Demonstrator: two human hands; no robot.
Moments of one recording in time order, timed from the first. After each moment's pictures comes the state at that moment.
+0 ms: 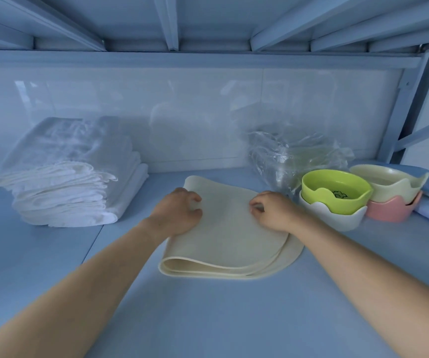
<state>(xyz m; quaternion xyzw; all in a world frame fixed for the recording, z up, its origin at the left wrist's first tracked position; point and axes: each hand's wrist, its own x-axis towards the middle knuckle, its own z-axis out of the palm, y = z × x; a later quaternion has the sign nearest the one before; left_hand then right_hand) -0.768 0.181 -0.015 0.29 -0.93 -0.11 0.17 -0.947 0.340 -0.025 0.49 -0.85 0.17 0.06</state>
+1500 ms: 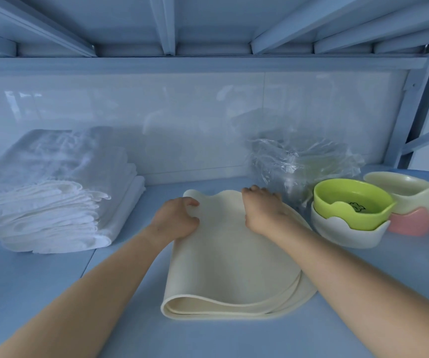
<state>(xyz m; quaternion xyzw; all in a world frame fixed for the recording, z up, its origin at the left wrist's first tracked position) -0.794 0.147 -0.012 0.33 -0.91 -0.18 0.17 -0.932 0.279 -0.006 0.42 -0.90 0.03 0.14</state>
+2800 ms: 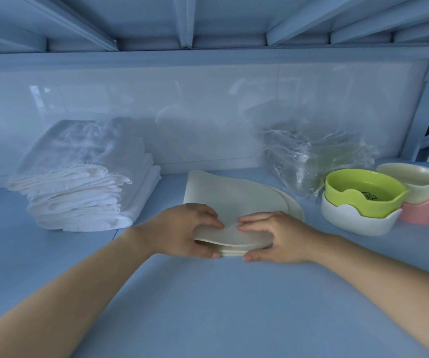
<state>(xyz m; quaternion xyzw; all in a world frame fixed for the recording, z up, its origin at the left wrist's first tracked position) -0.725 0.176 -0.006 0.06 -1.00 -0.04 0.06 -0.905 0.348 -0.035 0.67 -0.72 0.18 -0.03</state>
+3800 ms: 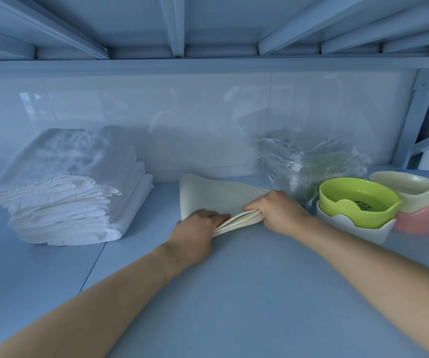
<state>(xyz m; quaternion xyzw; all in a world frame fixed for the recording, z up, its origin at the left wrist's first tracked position) -0.777 0.186 -0.028 0.15 -0.98 -0.05 0.12 -0.954 0.312 -0.013 0.59 -0.79 0.11 0.14</state>
